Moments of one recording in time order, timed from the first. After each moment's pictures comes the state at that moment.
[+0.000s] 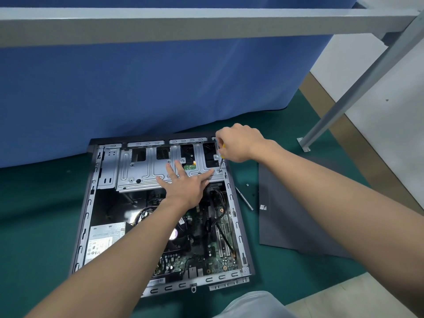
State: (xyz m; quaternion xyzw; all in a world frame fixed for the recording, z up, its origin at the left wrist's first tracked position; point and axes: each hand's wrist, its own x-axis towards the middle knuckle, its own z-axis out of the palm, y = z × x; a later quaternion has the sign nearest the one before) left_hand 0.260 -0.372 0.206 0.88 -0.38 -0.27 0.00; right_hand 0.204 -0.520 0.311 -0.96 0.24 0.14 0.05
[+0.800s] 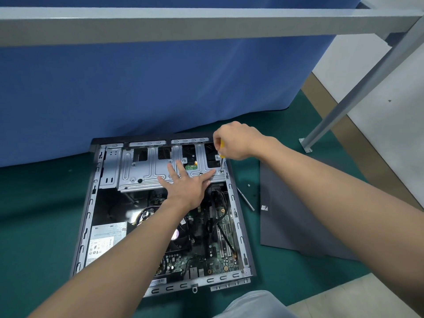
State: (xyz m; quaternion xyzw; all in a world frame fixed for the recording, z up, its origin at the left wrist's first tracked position) left_hand 0.260 -0.371 0.203 0.88 -0.39 -0.26 0.01; right_hand 0.211 -0.519 0.316 -0.96 0.21 0.14 0.08
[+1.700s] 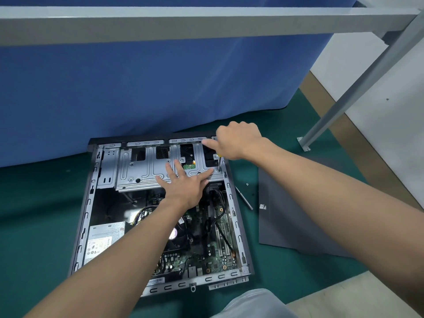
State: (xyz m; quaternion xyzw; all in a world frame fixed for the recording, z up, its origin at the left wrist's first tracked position) left_hand 0.259 -0.370 0.205 0.88 -0.39 -0.26 0.00; right_hand 0.212 -0.515 0.308 -0.96 0.26 0.12 -0.02
